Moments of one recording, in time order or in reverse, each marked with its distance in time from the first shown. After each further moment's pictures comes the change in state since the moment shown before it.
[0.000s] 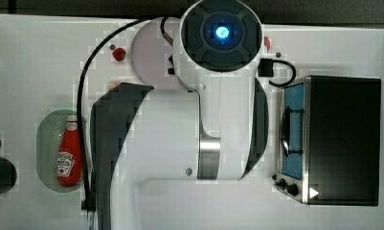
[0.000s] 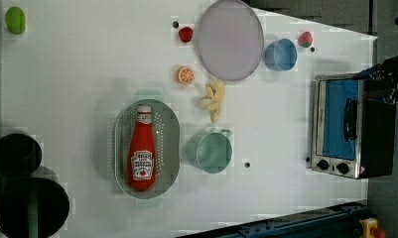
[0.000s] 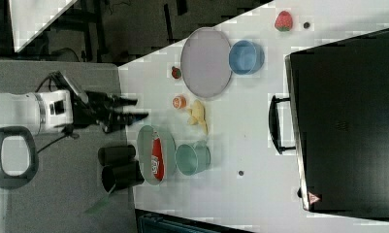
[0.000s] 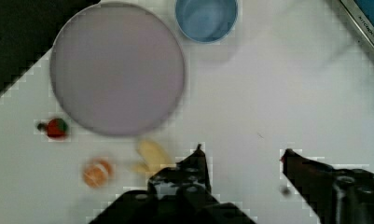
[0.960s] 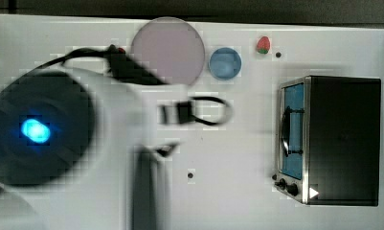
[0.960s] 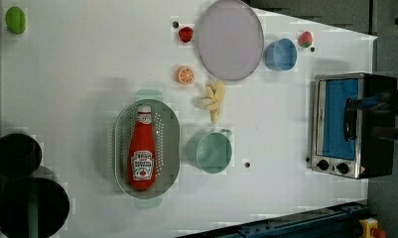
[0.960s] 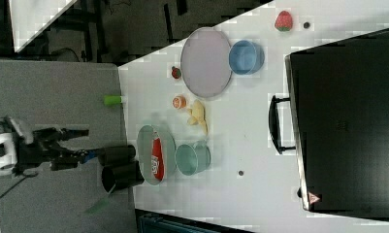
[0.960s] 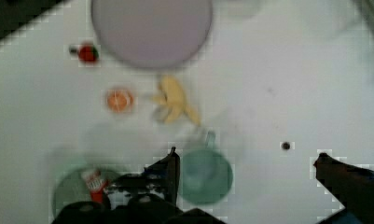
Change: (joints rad) arm -0.075 -0.172 0.303 -0.045 0.020 -0.081 0.034
